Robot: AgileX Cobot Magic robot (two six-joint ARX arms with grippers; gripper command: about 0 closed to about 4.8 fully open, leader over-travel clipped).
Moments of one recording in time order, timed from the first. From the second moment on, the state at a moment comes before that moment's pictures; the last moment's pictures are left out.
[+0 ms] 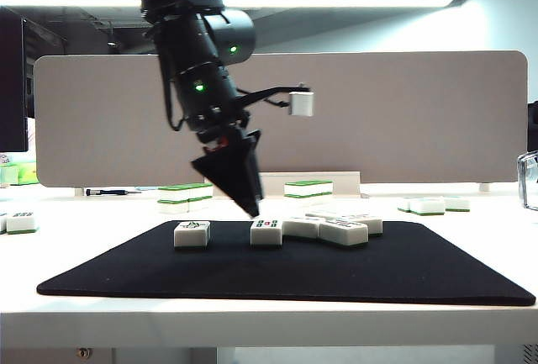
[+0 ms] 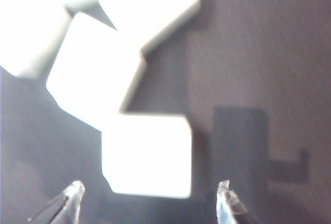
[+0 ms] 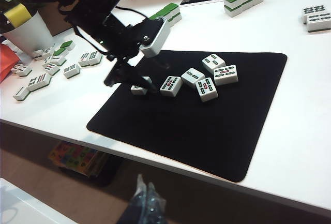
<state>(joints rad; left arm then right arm) -0.56 2.00 1.60 -0.78 0.27 1.03 0.01 0.01 0.79 -1.12 -0.55 0.18</state>
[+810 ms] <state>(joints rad) -0.58 2.06 1.60 -0.72 0.20 0.99 0.01 0.01 0.79 -1.12 -0.52 0.18</state>
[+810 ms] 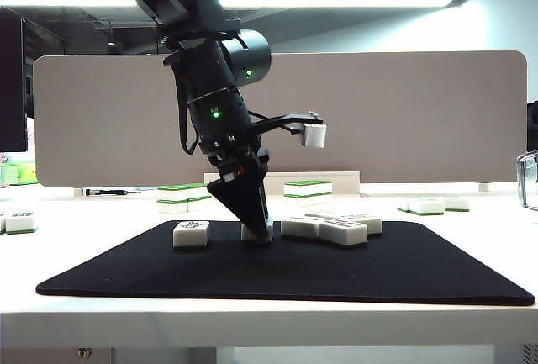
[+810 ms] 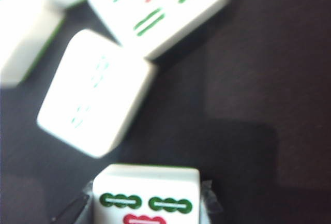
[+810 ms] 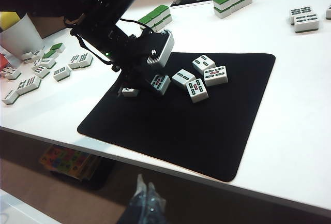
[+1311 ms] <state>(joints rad) -0.73 2.04 1.60 -0.69 0.36 0.64 0.01 0.01 0.79 -1.12 -0.49 0.18</state>
